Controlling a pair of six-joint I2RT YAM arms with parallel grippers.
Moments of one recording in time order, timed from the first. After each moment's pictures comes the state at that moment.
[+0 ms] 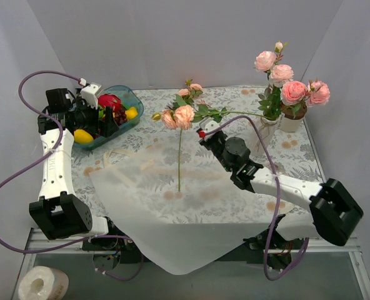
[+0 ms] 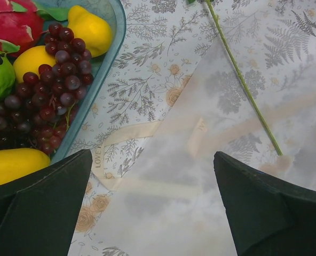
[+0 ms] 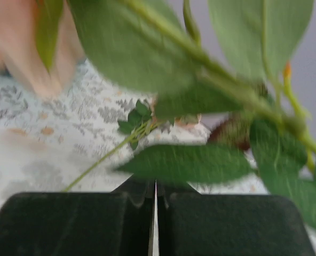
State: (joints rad) left arm 0.23 1.37 1.44 -0.86 0.65 0.41; right arm 0.82 1.24 0.67 0.60 0.23 -0.39
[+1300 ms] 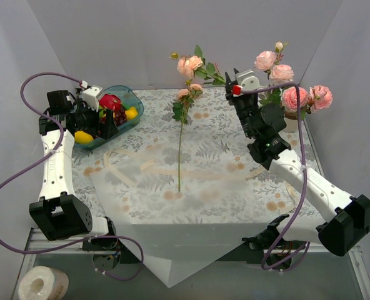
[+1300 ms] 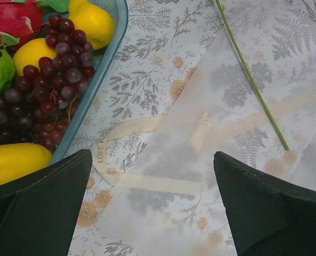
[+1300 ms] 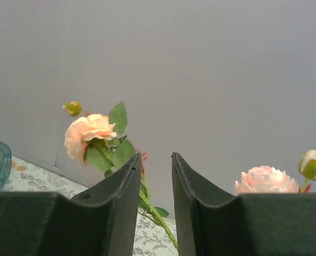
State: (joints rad) left arm 0.23 1.36 1.41 -0.87 0.63 0.44; right arm 0.64 1.22 1.11 0.57 0.26 -0.42
